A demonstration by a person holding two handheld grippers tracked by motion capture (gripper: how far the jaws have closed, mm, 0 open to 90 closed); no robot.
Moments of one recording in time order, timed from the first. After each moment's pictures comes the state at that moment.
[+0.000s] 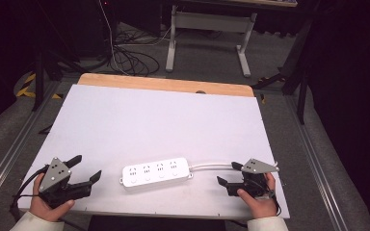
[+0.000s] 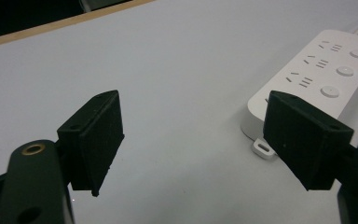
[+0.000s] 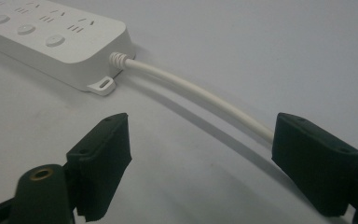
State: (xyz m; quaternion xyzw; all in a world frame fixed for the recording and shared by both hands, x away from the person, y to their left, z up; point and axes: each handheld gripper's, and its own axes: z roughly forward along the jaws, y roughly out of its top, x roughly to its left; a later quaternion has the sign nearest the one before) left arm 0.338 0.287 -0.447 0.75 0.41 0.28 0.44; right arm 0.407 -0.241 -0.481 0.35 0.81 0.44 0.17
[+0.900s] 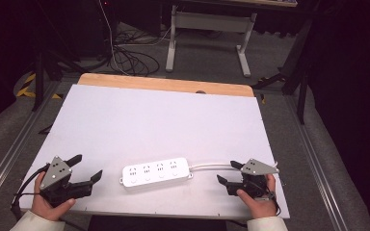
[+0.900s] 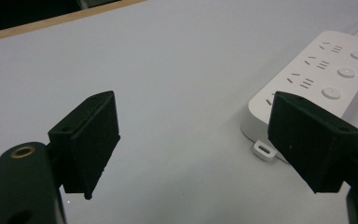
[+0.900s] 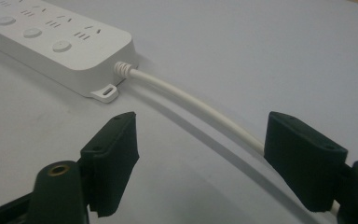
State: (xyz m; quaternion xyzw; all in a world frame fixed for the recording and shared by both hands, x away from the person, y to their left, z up) left arm 0.341 0.287 -0.449 0.75 0.41 0.27 0.44; right arm 0.403 -0.237 -0.475 0.32 0.81 0.44 0.19
